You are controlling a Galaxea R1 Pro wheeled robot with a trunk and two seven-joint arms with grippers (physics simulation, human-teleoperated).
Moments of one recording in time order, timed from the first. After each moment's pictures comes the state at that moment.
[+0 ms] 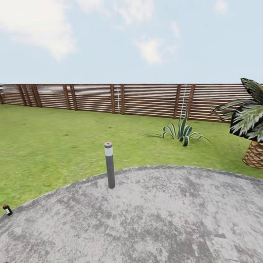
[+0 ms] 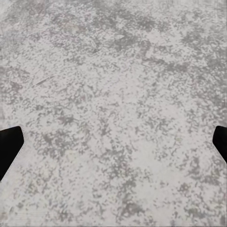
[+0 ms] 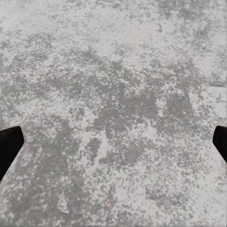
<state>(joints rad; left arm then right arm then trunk) -0.23 0.07 0.04 -0.23 0.01 -0.33 0.02 -0.11 -0.08 -0.08 -0.46 0.00 -0.34 0.00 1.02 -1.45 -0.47</state>
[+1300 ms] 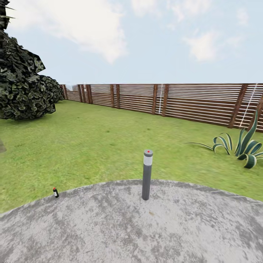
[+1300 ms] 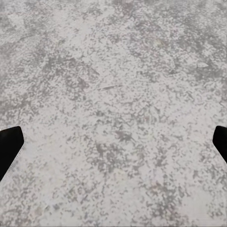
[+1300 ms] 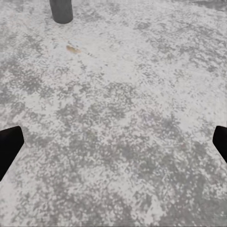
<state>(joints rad) -0.23 0.07 0.04 -0.23 0.01 -0.33 0.02 -0.11 -0.08 -0.08 -0.46 0.00 -0.34 0.00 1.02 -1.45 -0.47</state>
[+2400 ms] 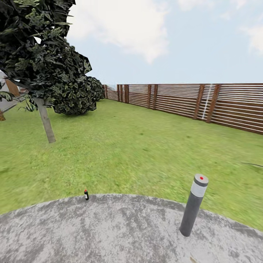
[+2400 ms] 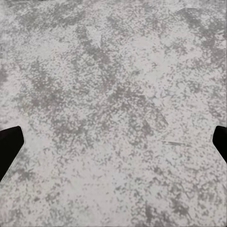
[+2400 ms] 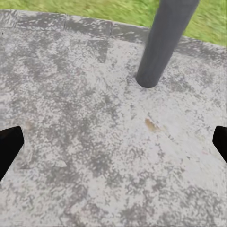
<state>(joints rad) -0.23 0.07 0.06 -0.23 0.01 -0.33 0.02 -0.11 -0.08 -0.08 -0.46 0.00 -0.34 0.00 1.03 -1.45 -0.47</state>
